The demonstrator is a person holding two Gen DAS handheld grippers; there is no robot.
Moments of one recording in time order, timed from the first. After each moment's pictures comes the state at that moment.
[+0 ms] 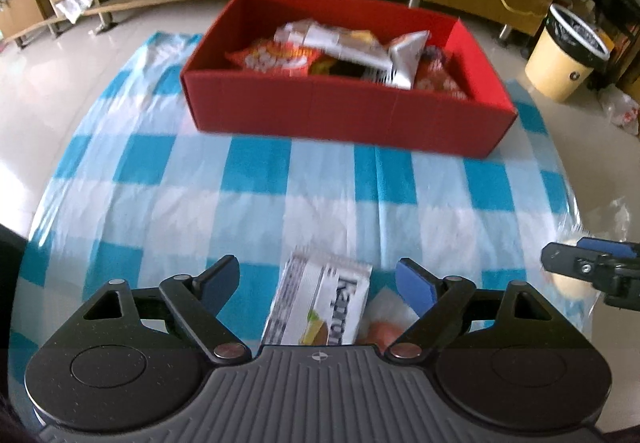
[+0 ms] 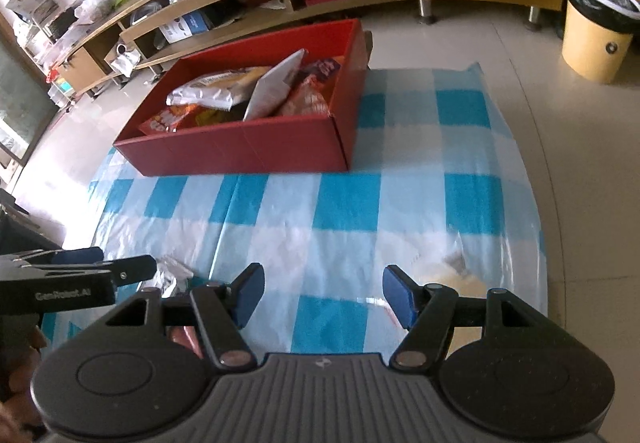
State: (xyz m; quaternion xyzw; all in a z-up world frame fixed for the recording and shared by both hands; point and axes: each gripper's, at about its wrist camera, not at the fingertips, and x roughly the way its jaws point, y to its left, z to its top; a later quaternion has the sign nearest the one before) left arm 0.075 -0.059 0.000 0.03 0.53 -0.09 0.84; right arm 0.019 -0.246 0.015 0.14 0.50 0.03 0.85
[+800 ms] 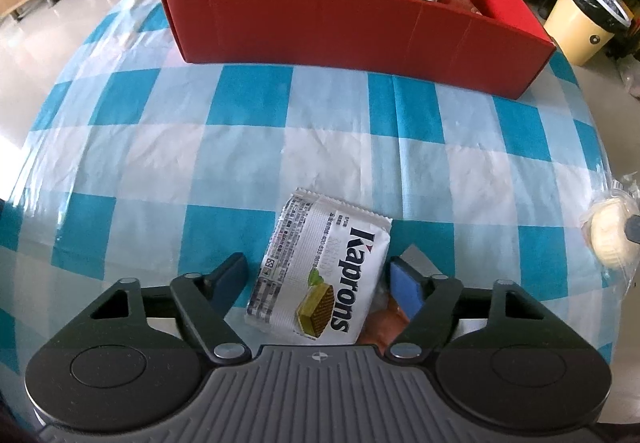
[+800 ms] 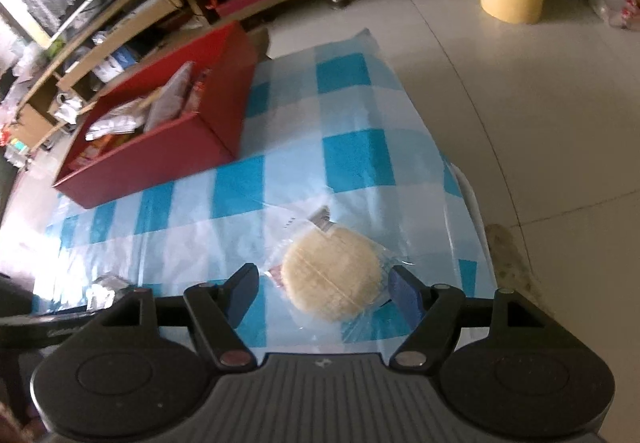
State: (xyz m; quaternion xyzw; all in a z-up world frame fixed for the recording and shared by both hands) left arm 0.078 -0.061 -0.044 0.04 0.58 -0.08 0.81; right arm -0.008 -0.313 -0.009 0.22 0.51 -0.07 0.83
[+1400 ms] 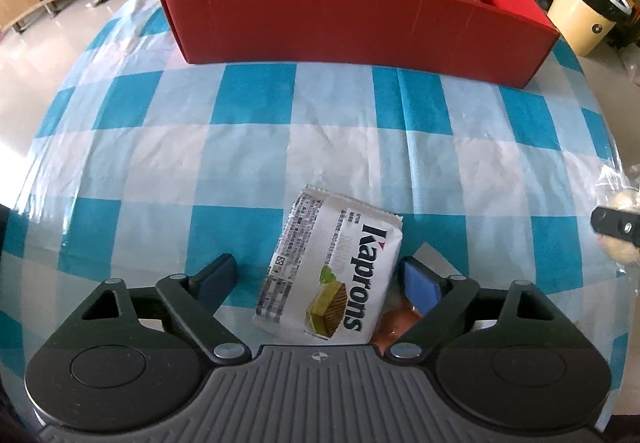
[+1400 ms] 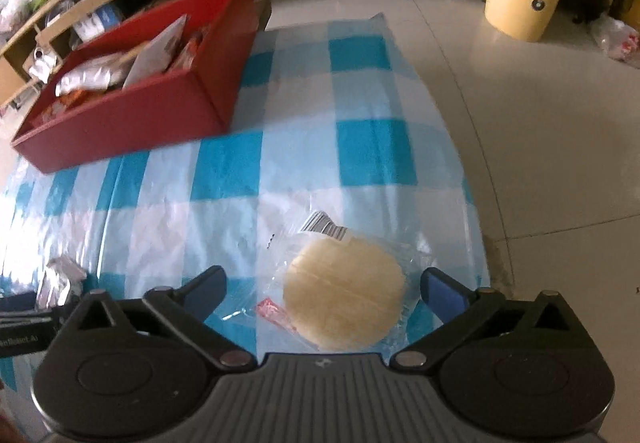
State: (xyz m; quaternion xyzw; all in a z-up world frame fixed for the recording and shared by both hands) left arm 0.077 -0.062 -0.051 0.07 0.58 -0.07 0.81; right arm 0.019 -0.274 -0.034 0.12 0.54 -0.08 0.83
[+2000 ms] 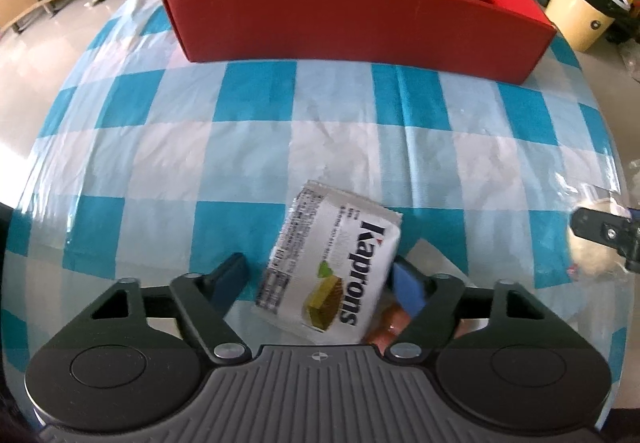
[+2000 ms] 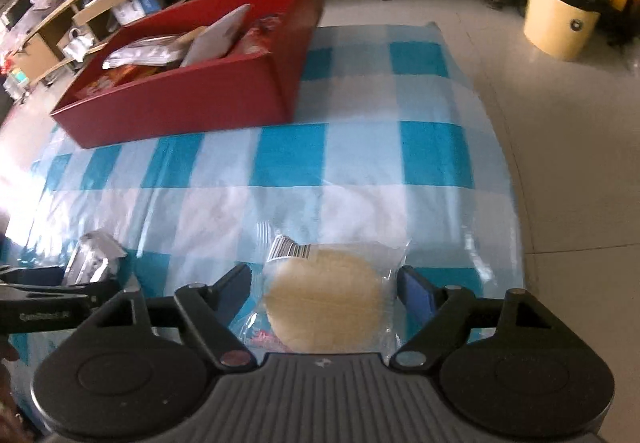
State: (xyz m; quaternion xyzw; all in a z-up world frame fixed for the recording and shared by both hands) left arm 0.076 -0.061 -0.047 0.07 0.58 -0.08 0.81; right arm 0.017 -0.247 -0.024 0.13 0.52 -0.02 0.84
